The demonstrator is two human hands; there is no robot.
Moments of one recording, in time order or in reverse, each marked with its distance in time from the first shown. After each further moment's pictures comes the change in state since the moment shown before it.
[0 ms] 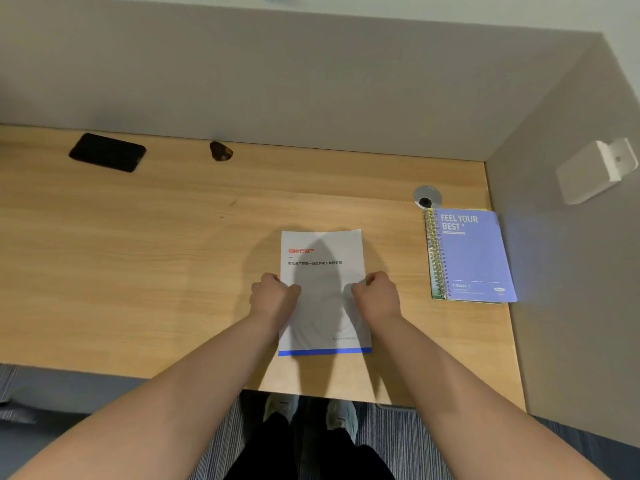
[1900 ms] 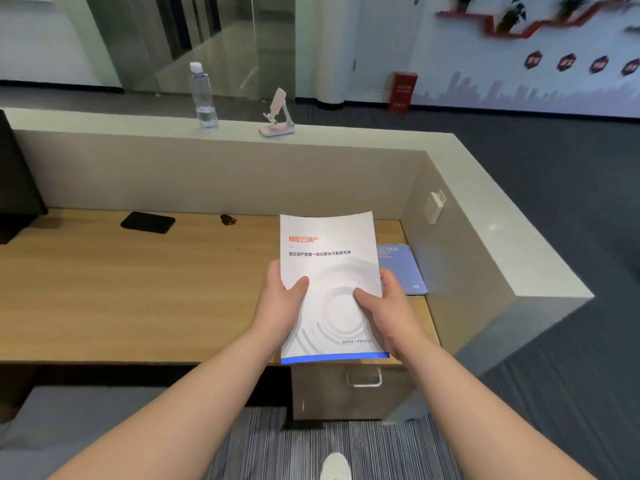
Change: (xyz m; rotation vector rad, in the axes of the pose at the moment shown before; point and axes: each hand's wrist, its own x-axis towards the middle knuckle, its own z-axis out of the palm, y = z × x) left_hand -0.274 -0.025 -0.061 -0.474 -0.066 0.674; right_hand -0.275 0.049 -0.118 0.694 -0.068 -0.455
